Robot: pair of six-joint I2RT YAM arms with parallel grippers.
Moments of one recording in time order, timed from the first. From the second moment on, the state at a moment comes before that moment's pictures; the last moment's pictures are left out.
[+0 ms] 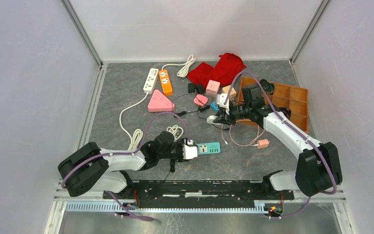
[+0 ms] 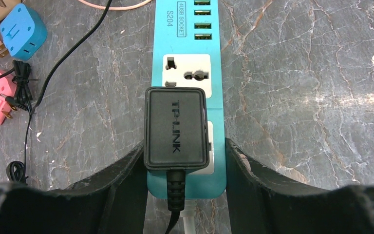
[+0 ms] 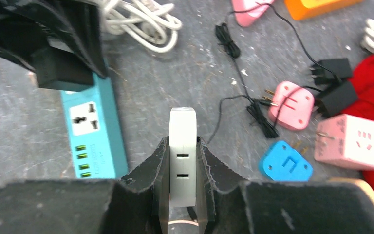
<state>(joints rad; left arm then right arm) -0.92 1.32 0.33 0.49 0.32 0.60 0.36 1.35 0.93 -0.36 -0.89 -0.83</state>
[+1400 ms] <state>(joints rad) -0.92 1.15 0.35 0.23 0.34 0.53 0.32 1.74 0.90 0.15 -0.38 -0.23</state>
